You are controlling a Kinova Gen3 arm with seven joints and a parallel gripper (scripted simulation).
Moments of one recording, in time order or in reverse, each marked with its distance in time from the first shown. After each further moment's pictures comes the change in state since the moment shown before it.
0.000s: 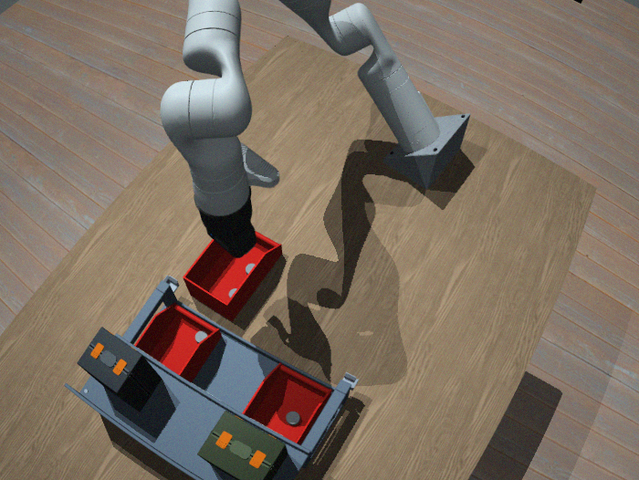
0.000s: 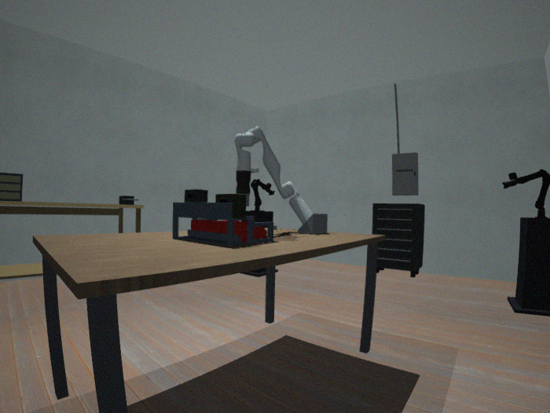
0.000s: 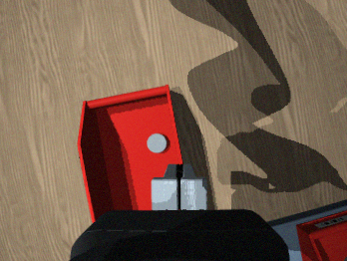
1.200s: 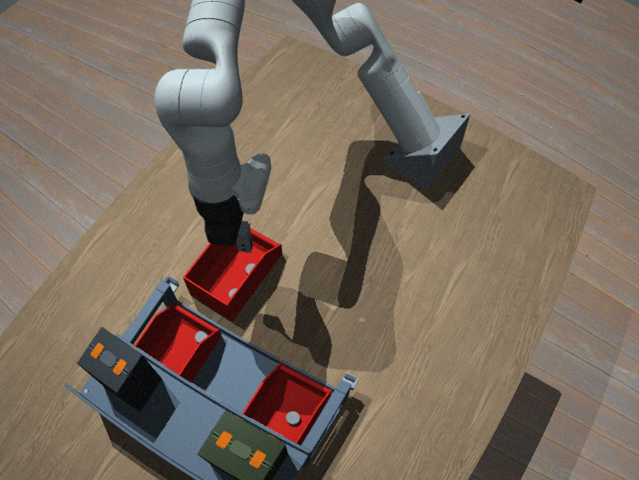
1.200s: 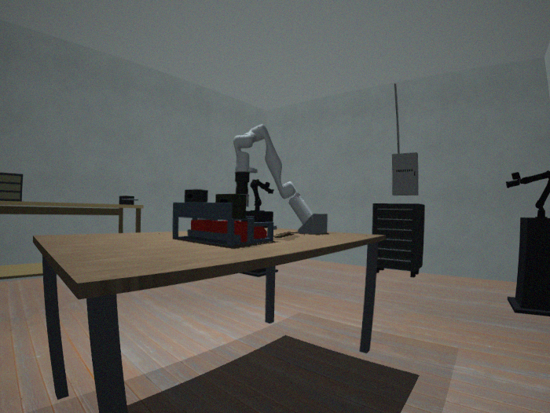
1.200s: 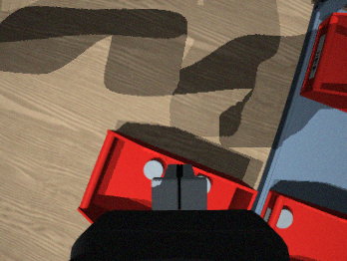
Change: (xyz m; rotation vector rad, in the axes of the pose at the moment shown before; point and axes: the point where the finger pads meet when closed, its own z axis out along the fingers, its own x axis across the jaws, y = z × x) arm -0.002 0.002 0.002 0.007 -0.001 1.011
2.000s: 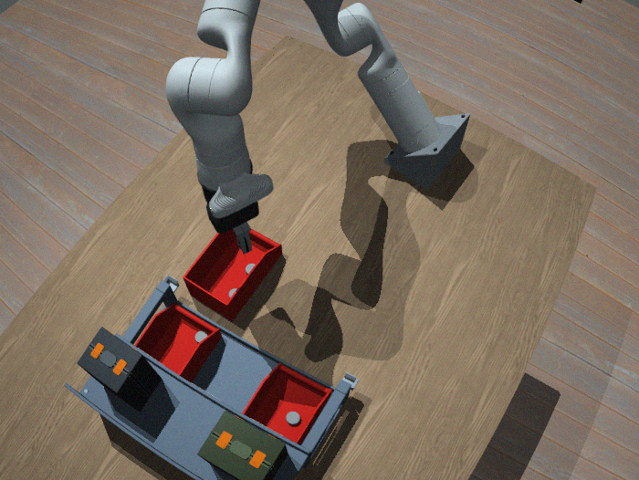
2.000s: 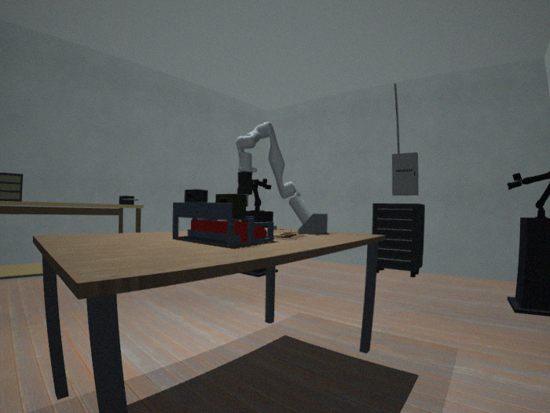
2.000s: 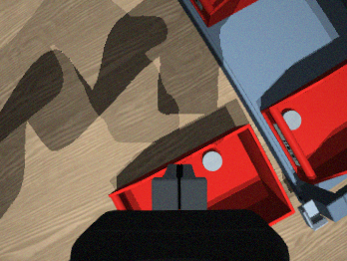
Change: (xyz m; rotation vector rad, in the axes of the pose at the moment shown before) arm 0.000 0.001 -0.001 0.004 0.002 0.863
